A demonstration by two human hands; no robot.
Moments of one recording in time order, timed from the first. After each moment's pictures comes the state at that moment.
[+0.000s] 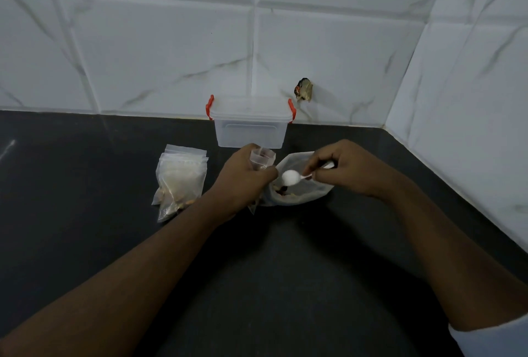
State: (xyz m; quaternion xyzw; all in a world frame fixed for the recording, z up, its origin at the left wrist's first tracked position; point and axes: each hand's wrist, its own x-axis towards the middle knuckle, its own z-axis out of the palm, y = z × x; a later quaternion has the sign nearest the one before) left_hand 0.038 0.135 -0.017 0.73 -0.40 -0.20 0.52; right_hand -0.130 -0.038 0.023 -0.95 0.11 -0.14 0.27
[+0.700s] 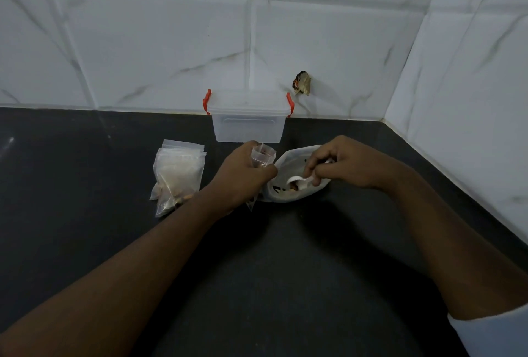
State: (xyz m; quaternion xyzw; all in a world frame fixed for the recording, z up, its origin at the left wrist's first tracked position) left_hand 0.035 0.136 -0.014 0.75 -0.41 -0.21 0.48; right_hand -0.132 -0.033 0.030 -0.94 0.15 -0.05 0.30
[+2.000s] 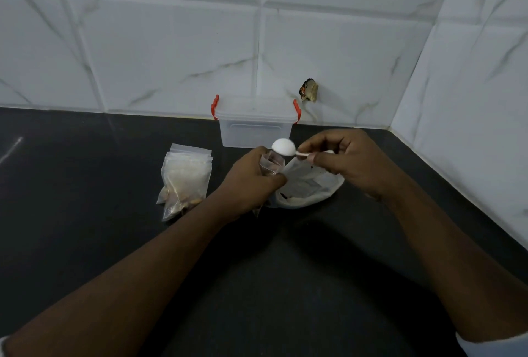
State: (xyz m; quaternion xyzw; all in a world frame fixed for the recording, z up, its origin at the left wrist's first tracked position) left_hand 0.036 0.138 -0.017 0.72 -0.44 -0.19 0.50; right_hand -0.125 -0.016 0.030 -0.87 0.09 -0.25 0.42
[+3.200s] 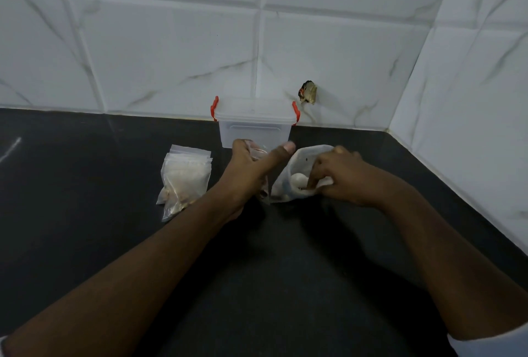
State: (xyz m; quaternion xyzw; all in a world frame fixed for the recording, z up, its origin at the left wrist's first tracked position) left_hand 0.021 0.142 0.002 0.67 -0.31 -0.29 0.61; right_hand -0.120 -0.023 0.026 -0.98 0.17 0.03 0.00
